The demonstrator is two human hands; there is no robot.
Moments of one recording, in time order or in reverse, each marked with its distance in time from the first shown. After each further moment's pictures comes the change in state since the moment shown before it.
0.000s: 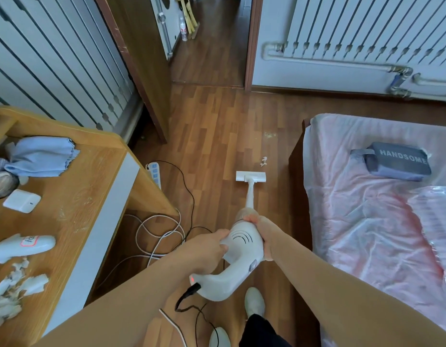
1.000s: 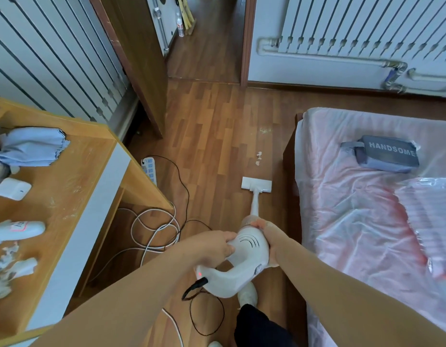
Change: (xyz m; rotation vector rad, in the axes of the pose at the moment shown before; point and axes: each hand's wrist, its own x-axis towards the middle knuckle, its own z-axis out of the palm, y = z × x) left_hand 0.005 0.045 0.025 -0.034 -0.132 0.000; right_hand -0.006 0.034 -0.056 0.041 -0.042 0.103
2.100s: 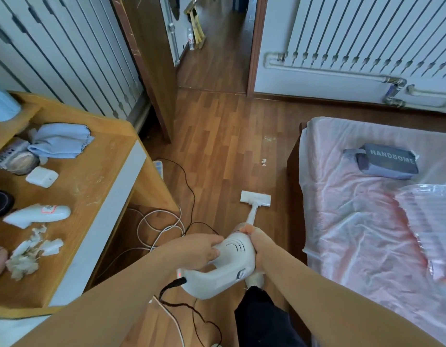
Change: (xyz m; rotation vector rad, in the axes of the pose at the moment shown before) left_hand -0.042 -0.051 0.023 0.042 0.056 0.030; right_hand -0.024 0.045 0.051 0.012 -0.001 -0.028
